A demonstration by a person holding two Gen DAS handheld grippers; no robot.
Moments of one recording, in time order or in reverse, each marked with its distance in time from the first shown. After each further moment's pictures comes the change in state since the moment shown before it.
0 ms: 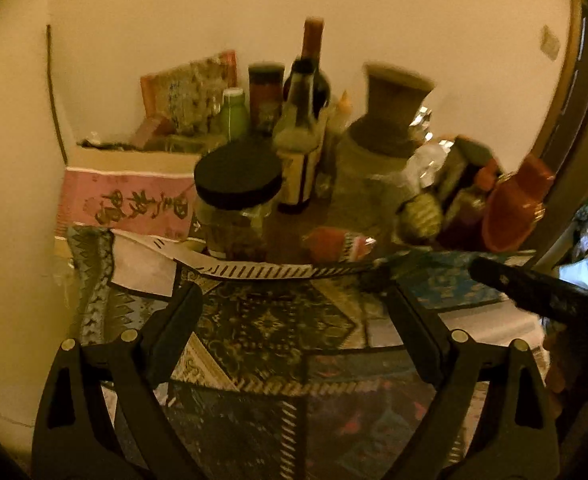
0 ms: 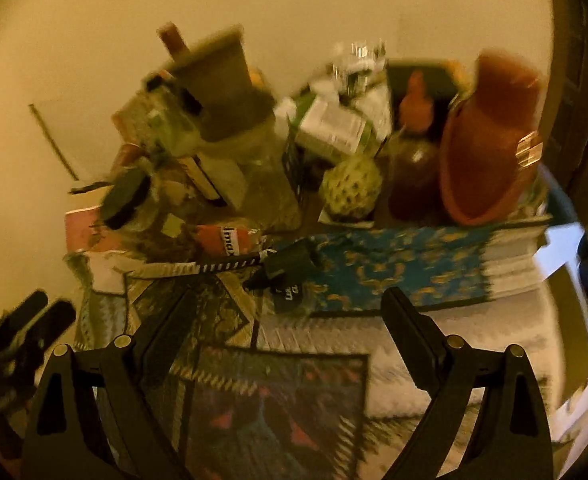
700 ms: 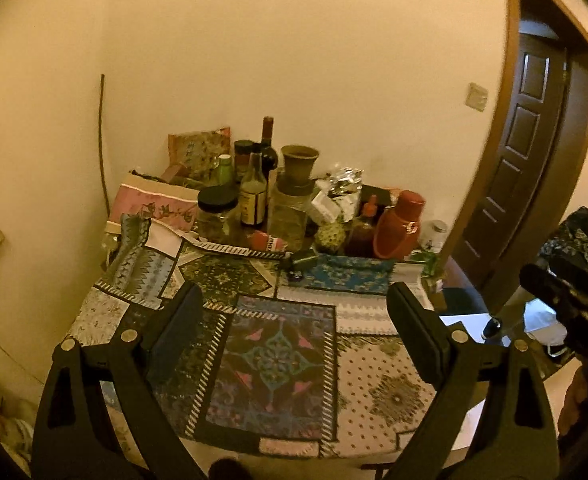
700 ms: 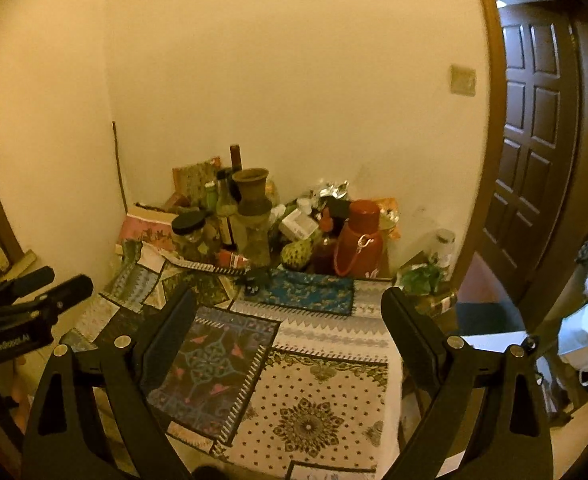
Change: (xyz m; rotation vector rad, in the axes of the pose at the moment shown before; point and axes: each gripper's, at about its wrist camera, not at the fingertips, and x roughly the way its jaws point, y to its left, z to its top) left arm -0.259 -0.122 -0.100 -0.080 -0.237 0.007; right arm -0.302 -0.037 -0.127 -0.307 -0.392 -0.039
